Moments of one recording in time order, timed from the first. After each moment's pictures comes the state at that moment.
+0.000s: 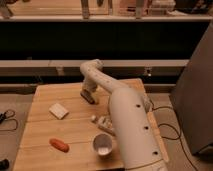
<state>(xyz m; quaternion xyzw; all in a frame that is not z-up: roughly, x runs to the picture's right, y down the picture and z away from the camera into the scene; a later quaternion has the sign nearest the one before) -0.092 0.049 1.006 -0.30 -0.17 -0.28 0.89</state>
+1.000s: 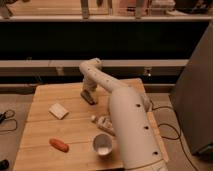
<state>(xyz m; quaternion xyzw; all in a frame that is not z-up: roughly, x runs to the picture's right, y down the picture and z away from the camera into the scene) -0.095 0.047 0.998 -0.31 -0.17 -0.28 0.89</state>
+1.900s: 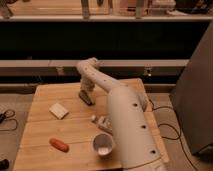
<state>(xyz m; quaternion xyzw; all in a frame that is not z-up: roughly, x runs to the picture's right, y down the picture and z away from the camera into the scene) -0.107 0.050 0.994 -0.32 -0.17 -0.28 0.89</state>
